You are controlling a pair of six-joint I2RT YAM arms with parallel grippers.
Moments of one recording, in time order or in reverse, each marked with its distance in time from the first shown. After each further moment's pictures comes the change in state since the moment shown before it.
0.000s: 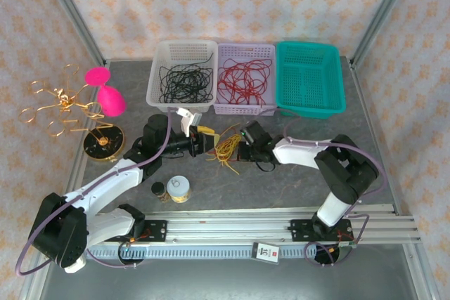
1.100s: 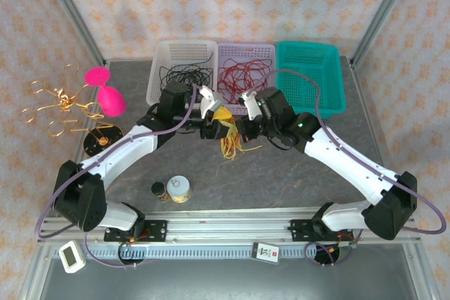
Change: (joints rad) left arm 0.000 0.312 0.436 -0.285 0.275 0.483; right arm 0.008 -0.362 0.375 -0.430 -0.141 -0.460
